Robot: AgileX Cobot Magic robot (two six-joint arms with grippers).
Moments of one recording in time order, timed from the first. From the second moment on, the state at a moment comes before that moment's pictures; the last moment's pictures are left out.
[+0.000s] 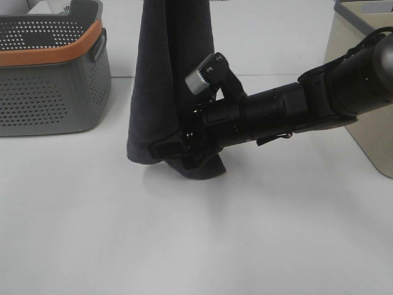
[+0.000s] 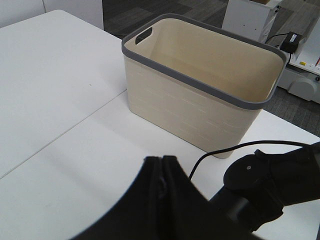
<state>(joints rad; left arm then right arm) -0.59 1.52 -1.55 -0.58 0.60 0.53 0.46 1.95 -0.95 1.74 0.69 -2.15</state>
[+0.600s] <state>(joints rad) -0.59 1.52 -1.55 -0.46 0.60 0.45 0.48 1.89 -0.89 1.63 0.61 -2.01</state>
